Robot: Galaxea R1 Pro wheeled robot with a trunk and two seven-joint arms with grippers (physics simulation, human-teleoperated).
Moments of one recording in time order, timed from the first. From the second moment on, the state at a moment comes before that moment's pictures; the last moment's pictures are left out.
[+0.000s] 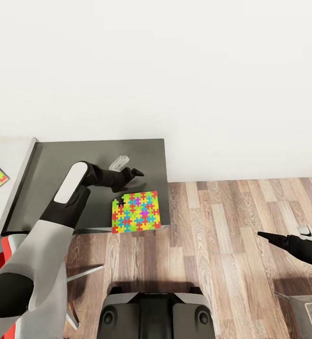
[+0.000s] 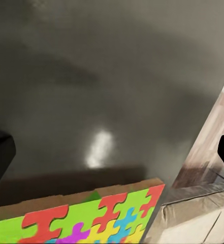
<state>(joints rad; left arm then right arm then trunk) -1.07 0.04 -0.23 -1.16 1.59 0.91 0.82 -0.17 -0.66 -0.31 -1.59 -1.11 1.03 0.41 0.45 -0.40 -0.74</state>
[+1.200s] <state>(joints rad) -1.03 0.11 -0.16 -1.26 1.57 0.92 0.84 -0.17 -0.66 -0.31 -1.59 -1.11 1.03 0.41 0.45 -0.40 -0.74</state>
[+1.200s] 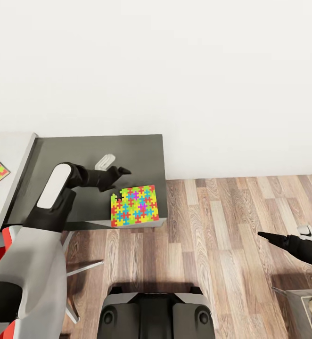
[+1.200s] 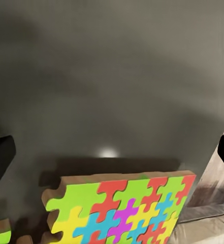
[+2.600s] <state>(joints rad) -1.01 0.17 -0.16 -1.33 1.65 0.92 0.97 -0.17 -0.66 -0.31 -1.59 -1.11 1.03 0.41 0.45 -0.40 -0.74</state>
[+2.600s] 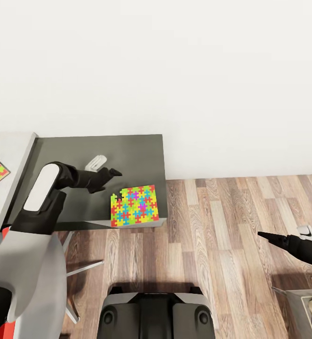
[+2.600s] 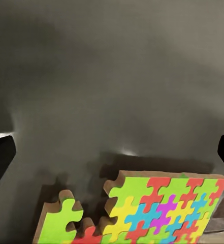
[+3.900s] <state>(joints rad) -0.98 0.23 -0.17 -1.37 2.00 0.92 1.01 -0.17 -0.66 -0.30 -1.61 -1.11 1.03 0.41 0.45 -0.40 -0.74</state>
